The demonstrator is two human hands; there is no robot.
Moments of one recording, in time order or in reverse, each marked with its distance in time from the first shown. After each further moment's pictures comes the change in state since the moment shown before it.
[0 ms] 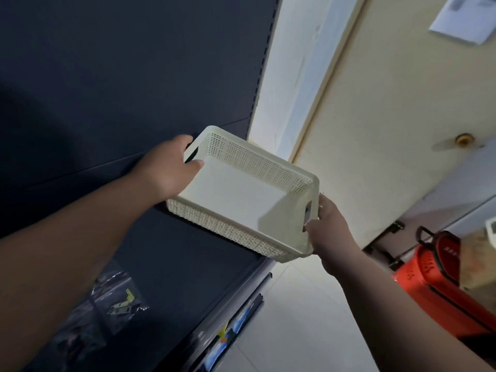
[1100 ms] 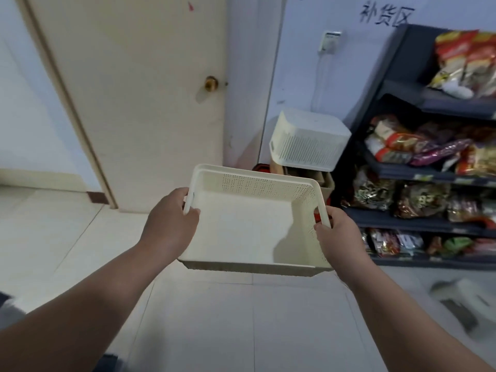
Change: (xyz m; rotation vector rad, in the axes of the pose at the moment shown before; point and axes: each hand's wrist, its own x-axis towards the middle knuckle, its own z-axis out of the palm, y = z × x) left_hand -0.120 0.428 0.464 -0.189 -0.391 0.412; right_hand -0.048 0.283 -0.531 -0.069 0.756 0.323
